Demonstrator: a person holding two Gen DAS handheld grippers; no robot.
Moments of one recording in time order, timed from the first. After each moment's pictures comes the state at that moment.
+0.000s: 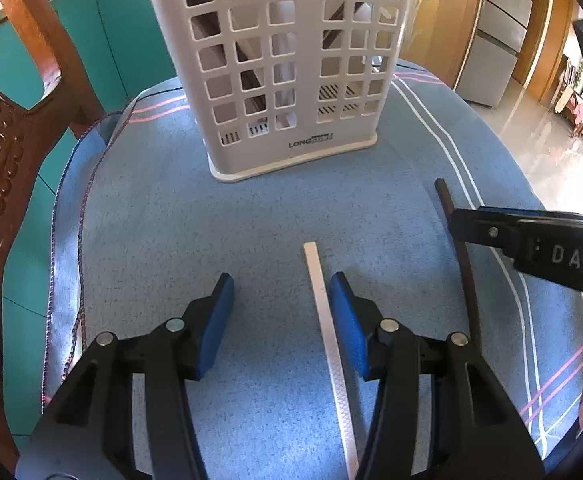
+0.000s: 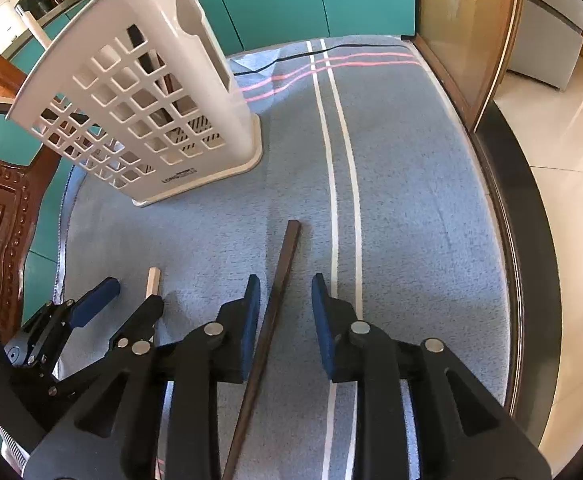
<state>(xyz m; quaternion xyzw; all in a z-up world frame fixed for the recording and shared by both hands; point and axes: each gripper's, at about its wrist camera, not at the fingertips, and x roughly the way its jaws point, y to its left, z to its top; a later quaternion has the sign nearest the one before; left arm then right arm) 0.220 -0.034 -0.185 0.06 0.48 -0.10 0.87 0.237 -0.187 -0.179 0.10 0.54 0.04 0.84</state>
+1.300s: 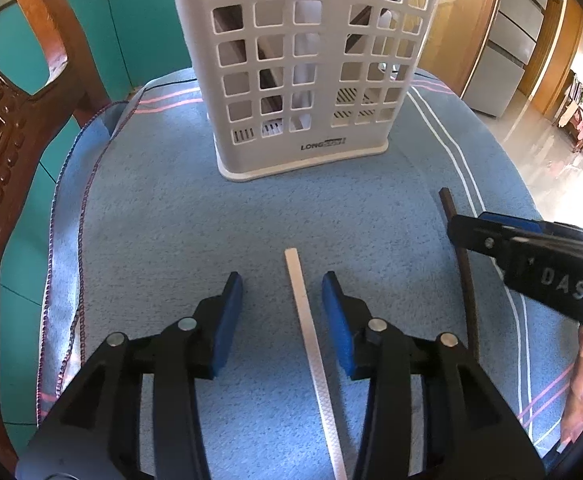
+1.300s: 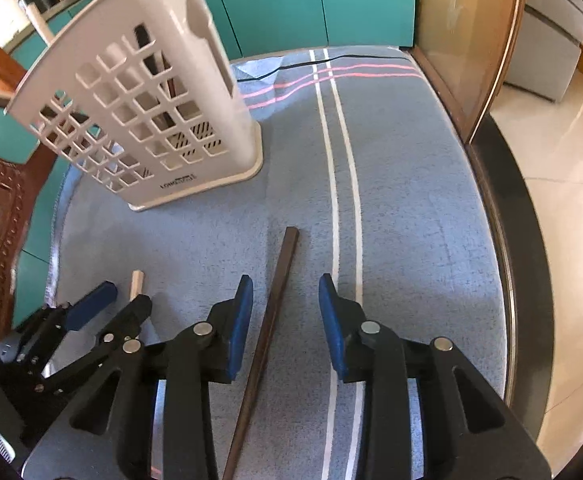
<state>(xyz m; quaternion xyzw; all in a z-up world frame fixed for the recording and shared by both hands) 0.226 -0.034 -0.185 0.03 0.48 -0.08 0.87 0.243 -0.182 -0.183 0.08 0.53 0.03 0.85</state>
